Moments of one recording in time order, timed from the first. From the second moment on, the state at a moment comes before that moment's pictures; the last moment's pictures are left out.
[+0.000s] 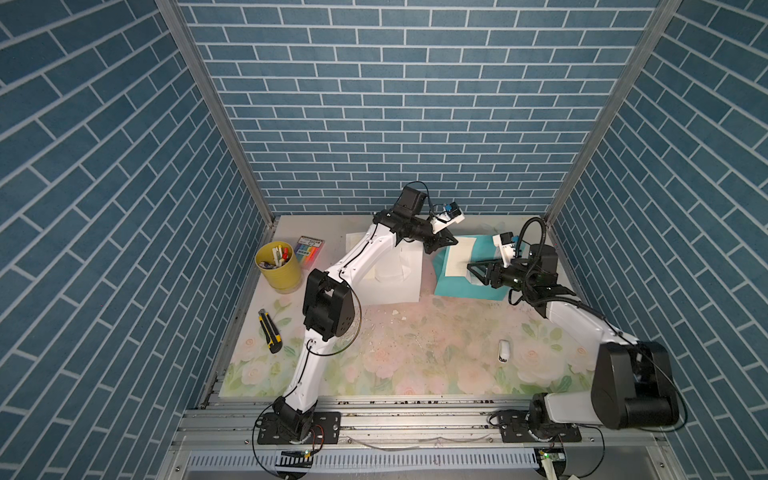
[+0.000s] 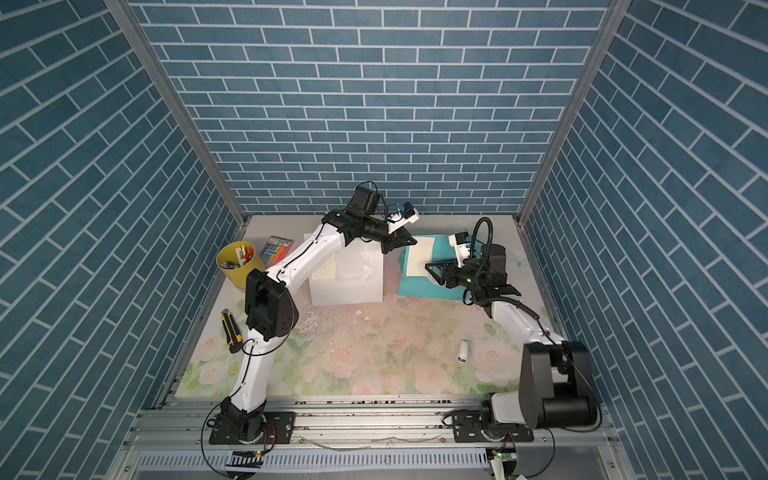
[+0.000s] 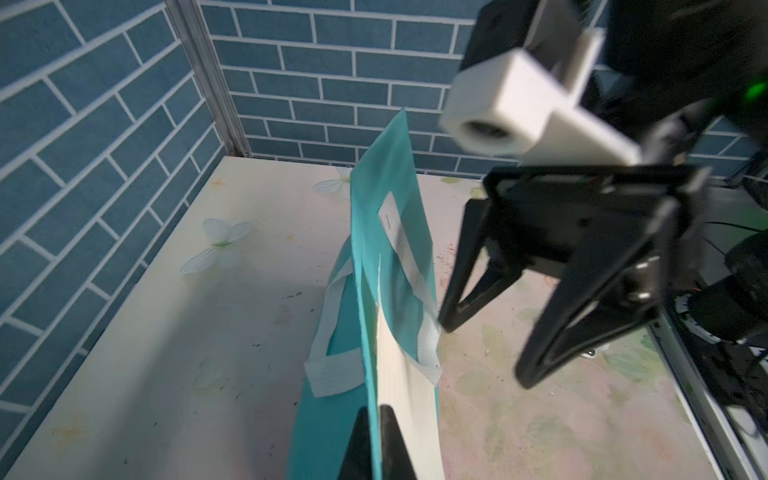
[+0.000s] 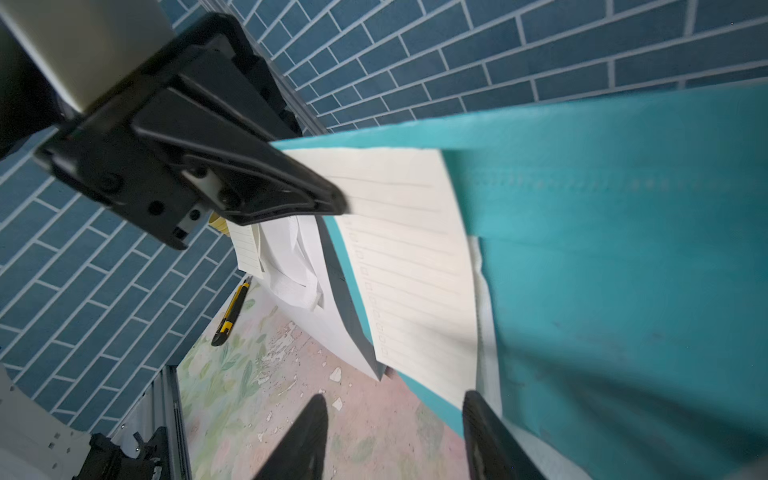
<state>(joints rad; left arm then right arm) -0.58 2.27 2.25 -0.67 0.73 0.51 0.12 1.28 0.81 0.01 -0.76 0.22</state>
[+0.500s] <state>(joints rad) -0.63 2.16 2.08 -0.51 0.52 0.45 0.18 1.06 0.83 -0.92 -0.14 0.44</state>
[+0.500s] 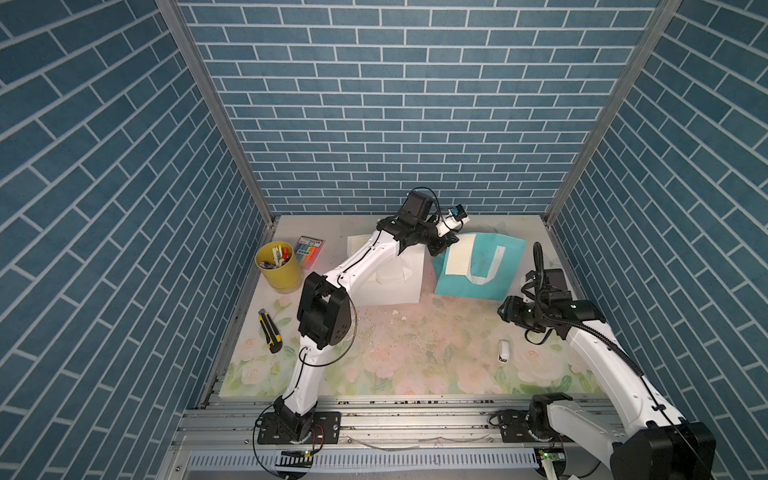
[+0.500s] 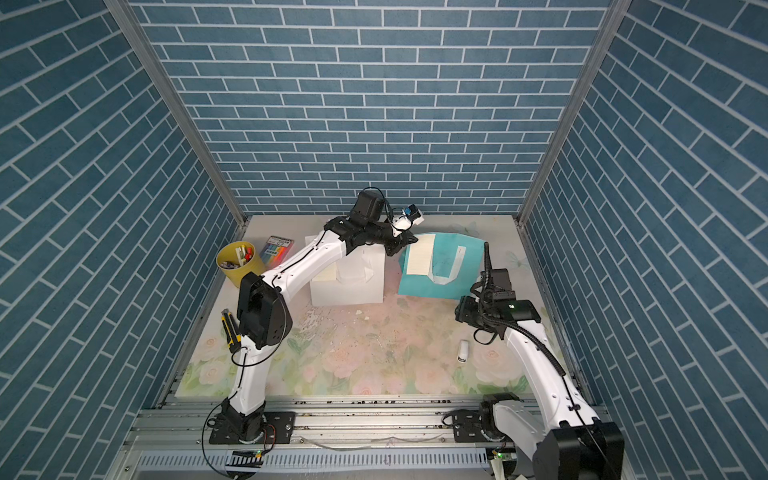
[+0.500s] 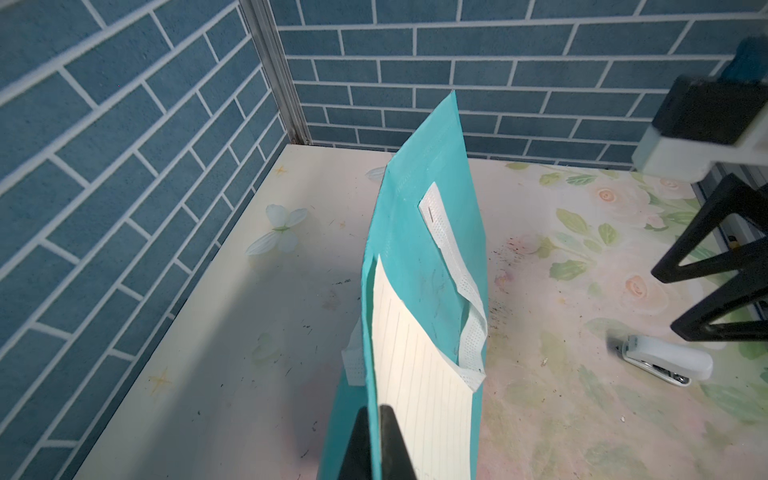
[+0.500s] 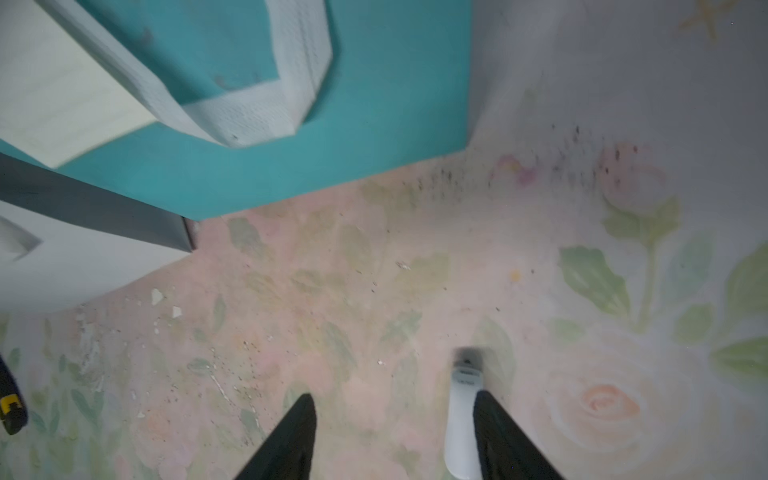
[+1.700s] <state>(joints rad) -0.64 2.14 2.03 -0.48 0.51 0.47 0.27 1.45 0.73 -0.82 0.00 0.52</state>
